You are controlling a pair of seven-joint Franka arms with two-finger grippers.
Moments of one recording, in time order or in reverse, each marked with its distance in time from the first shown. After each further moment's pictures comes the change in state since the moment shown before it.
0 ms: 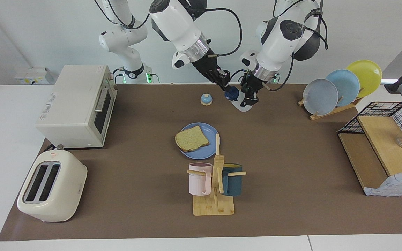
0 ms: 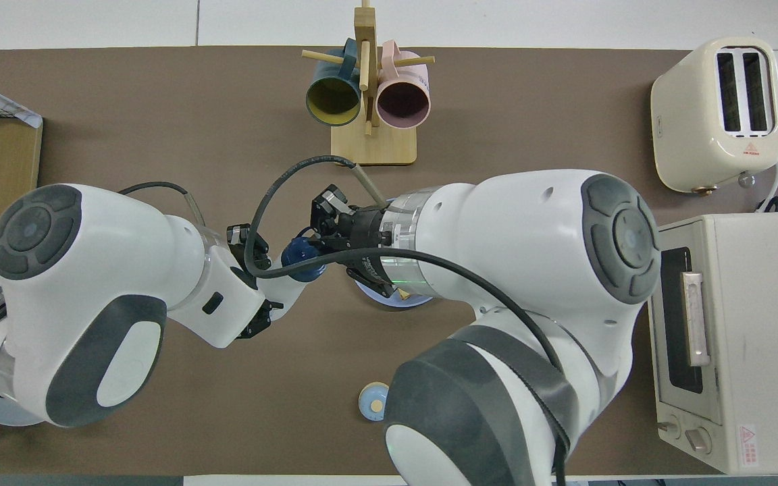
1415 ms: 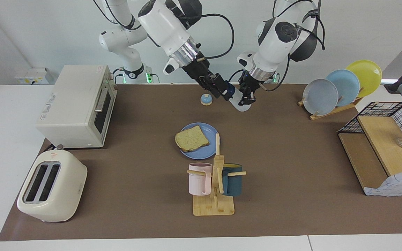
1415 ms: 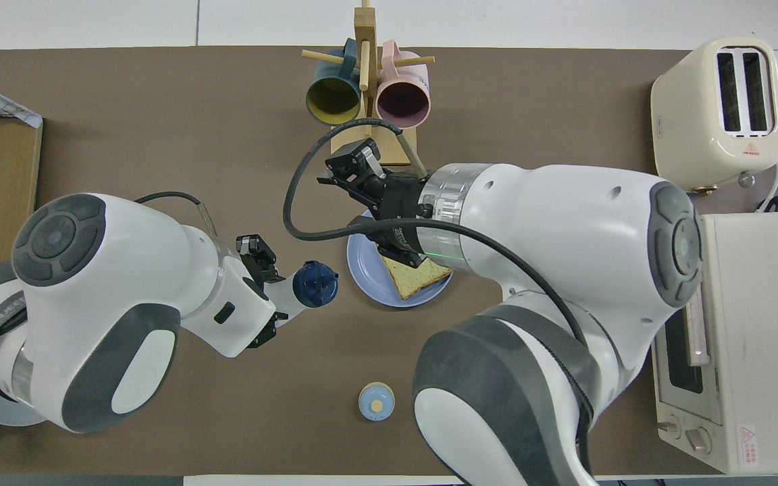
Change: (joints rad) left arm -0.003 -0.002 -0.020 -0.018 0.001 -0.012 0.000; right arm -0.051 -0.014 -0.012 -0.039 0.024 0.074 -0.136
